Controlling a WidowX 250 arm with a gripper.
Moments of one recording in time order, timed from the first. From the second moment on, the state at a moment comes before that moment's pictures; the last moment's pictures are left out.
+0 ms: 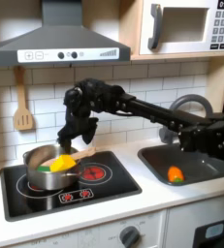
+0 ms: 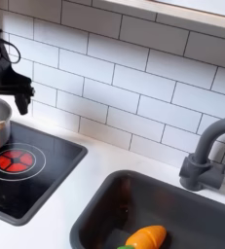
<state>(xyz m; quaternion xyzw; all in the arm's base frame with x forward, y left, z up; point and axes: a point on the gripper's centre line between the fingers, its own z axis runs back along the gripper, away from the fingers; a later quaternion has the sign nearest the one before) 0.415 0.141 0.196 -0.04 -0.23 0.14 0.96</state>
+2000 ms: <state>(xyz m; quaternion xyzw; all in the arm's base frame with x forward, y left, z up) 0.404 0.137 0.160 -0.06 -0.18 0.14 0.97</state>
